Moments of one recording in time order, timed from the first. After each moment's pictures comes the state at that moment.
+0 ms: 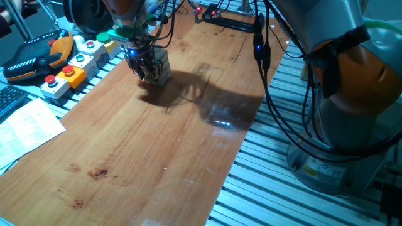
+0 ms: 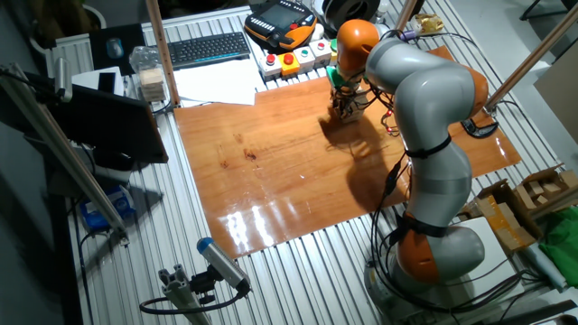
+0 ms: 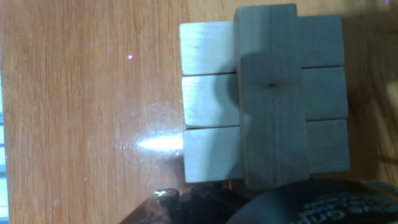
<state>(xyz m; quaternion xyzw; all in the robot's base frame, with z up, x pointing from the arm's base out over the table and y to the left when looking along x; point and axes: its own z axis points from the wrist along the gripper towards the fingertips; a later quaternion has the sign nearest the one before) 0.641 -0.050 0.054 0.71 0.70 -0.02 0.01</state>
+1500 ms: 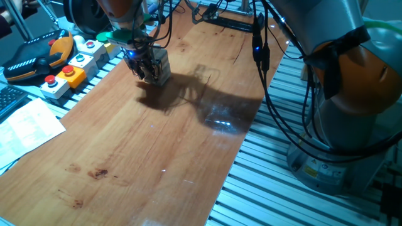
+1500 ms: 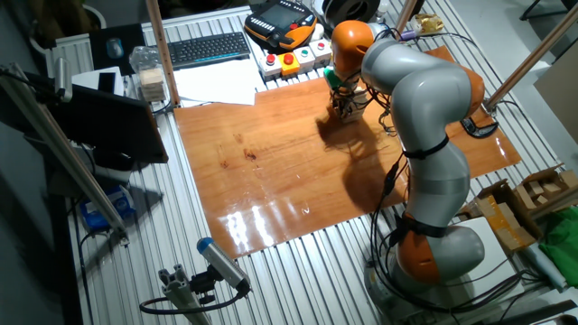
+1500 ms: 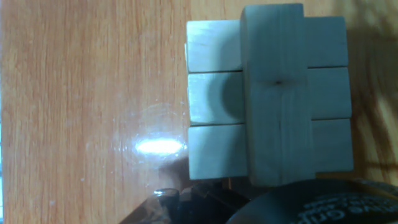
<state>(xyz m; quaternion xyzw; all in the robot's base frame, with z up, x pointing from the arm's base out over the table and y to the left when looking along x) 0.643 -0.050 0.054 0.70 0.71 -0.04 0.02</state>
